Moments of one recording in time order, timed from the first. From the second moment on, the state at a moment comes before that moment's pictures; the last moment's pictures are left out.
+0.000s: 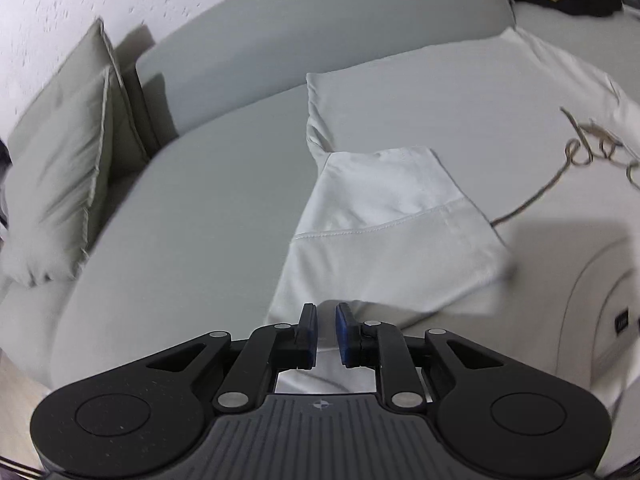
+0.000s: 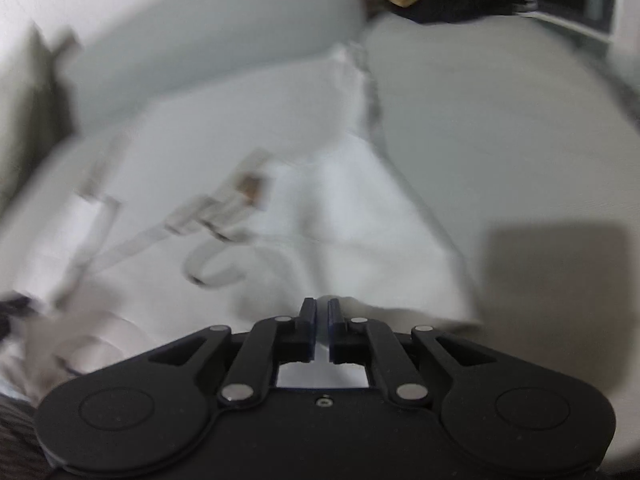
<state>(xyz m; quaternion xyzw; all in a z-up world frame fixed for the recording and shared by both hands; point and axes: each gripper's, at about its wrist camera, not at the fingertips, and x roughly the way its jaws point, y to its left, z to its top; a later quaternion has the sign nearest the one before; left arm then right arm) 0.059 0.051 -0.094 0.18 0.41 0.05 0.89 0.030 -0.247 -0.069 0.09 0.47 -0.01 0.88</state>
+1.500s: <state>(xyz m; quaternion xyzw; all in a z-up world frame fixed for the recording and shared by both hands) -0.020 -0.007 -0.076 0.18 0.34 -0.12 0.92 -0.038 -0.191 -0.032 0.11 0.42 0.15 0.89</state>
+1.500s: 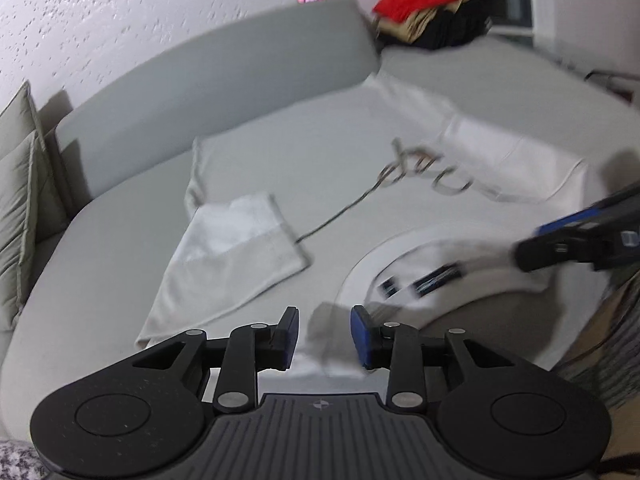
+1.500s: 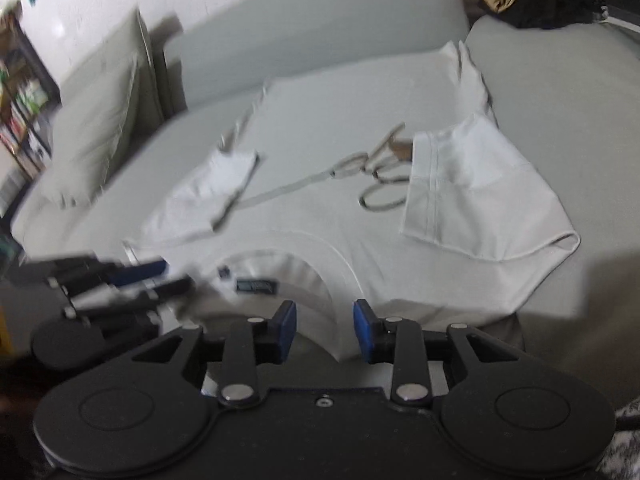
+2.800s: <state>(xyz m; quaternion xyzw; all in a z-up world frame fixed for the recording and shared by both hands) 0.277 0.081 -0.040 0.01 0.40 -0.01 0.92 0.242 -0.244 0.009 0.31 0.34 0.11 0.88</state>
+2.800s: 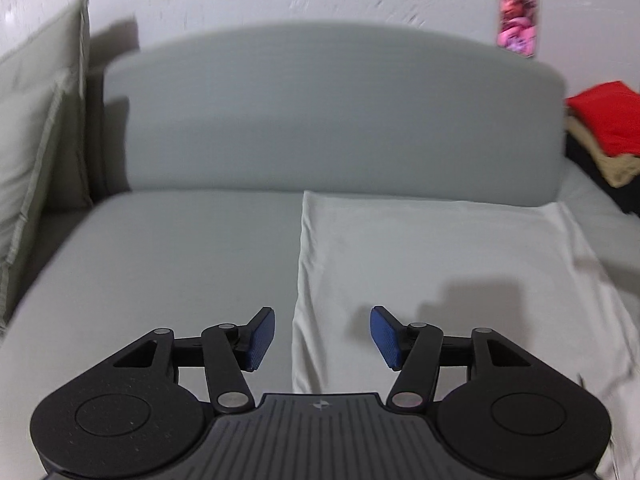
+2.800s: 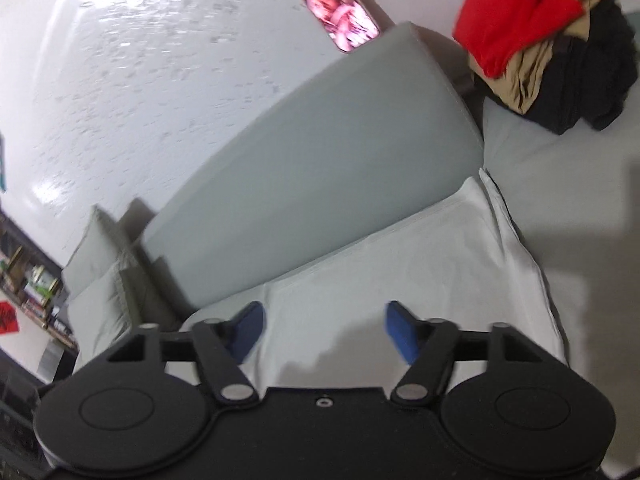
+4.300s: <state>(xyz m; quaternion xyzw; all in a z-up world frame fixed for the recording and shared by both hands) 0.435 0.076 -0.055 0.06 0.37 0.00 0.93 0.388 -0.317 -0.063 0.16 0.38 -0.06 0.91</state>
